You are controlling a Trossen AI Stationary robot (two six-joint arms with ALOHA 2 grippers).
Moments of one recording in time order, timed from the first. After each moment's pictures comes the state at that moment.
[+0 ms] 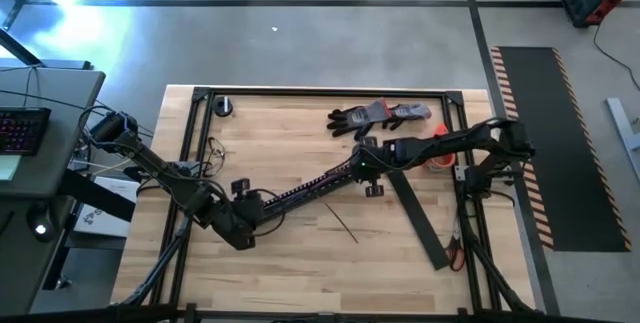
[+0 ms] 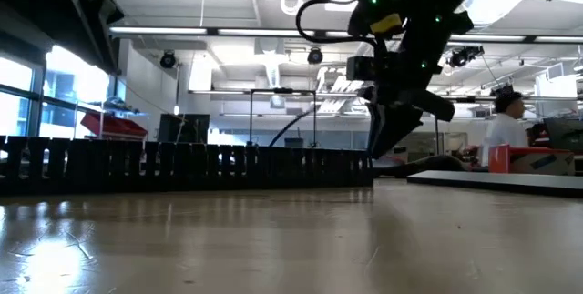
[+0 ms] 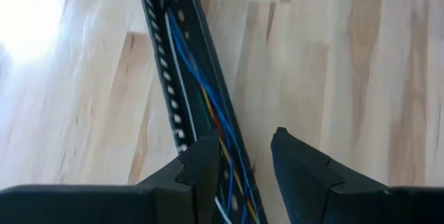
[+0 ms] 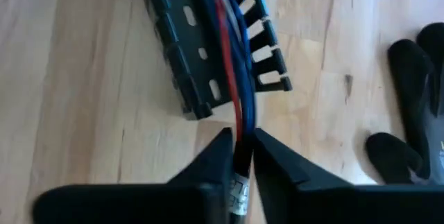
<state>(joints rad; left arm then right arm) -0.62 1.34 0.92 -0.77 -0.45 -0.68 -0.07 1.65 0.93 -0.43 0.15 -0.29</state>
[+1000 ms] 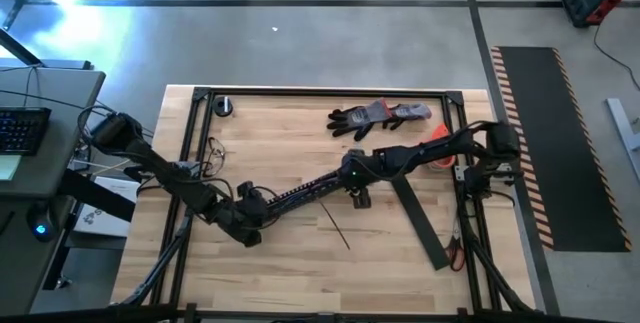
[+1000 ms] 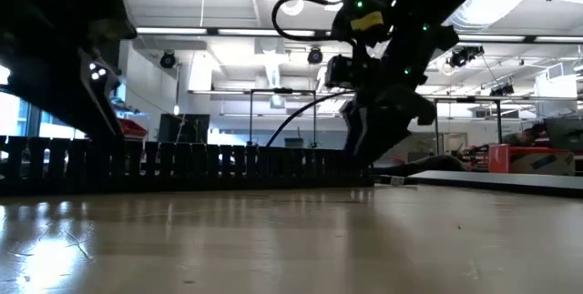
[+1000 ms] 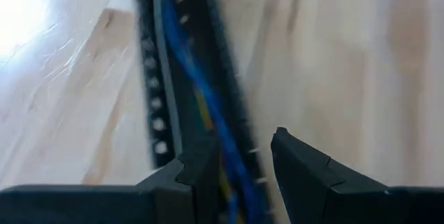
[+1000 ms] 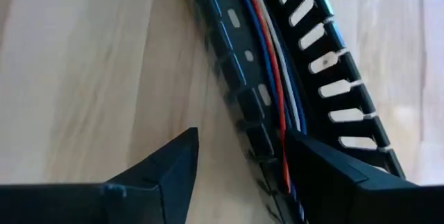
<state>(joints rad) -0.59 1.35 0.58 -0.26 -0.49 -0.70 -0.01 1.77 0.97 -0.26 0.00 -0.16</state>
